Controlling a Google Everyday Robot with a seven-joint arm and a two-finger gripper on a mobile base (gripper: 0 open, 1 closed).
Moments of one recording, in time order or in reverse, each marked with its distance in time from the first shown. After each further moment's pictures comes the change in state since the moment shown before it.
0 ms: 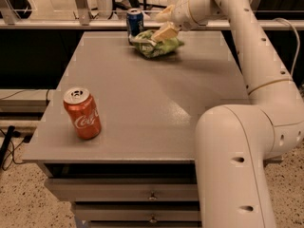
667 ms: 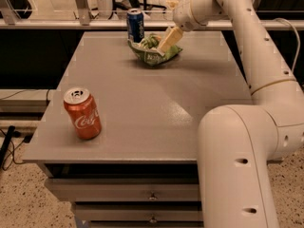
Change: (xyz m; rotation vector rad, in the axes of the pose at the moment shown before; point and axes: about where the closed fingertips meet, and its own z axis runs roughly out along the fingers) arm 0.004 0.001 -0.009 0.001 0.008 0.015
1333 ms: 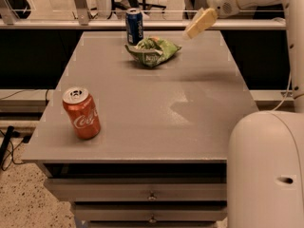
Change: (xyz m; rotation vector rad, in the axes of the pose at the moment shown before) arm -0.015 0.006 -0.112 0.024 -0.064 0.147
